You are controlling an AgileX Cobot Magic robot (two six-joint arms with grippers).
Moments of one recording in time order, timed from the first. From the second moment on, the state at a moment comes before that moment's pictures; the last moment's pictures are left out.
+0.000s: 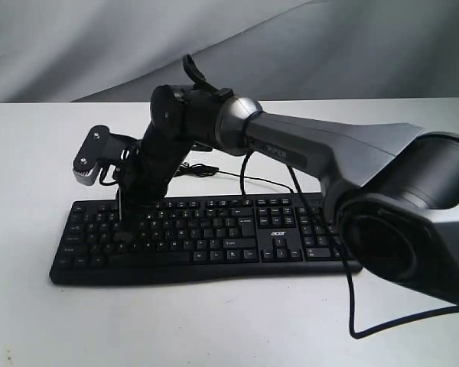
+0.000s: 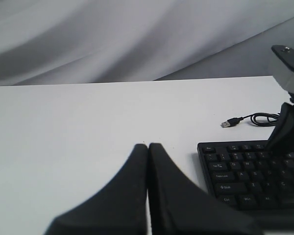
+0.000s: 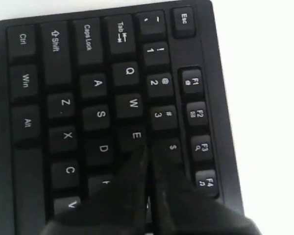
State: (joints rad) left arm 0.15 0.00 0.00 0.07 0.29 -0.12; right arm 0.76 2.48 -2.12 0.36 0.91 -0.89
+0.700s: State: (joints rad) left arm 0.15 0.00 0.00 0.07 0.29 -0.12; right arm 0.70 2.23 -1.69 0.32 0.69 -0.89
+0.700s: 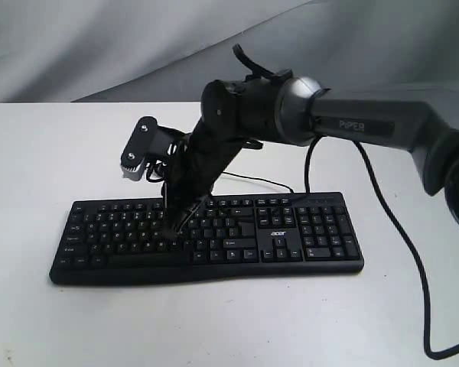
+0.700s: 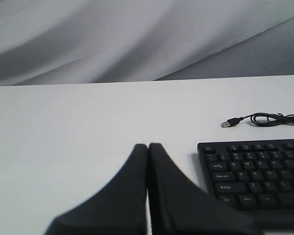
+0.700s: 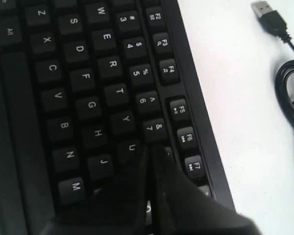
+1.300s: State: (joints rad) left arm 0.15 0.00 0.00 0.07 0.29 -0.12; right arm 0.66 2.23 -1.66 0.34 0.71 -0.88
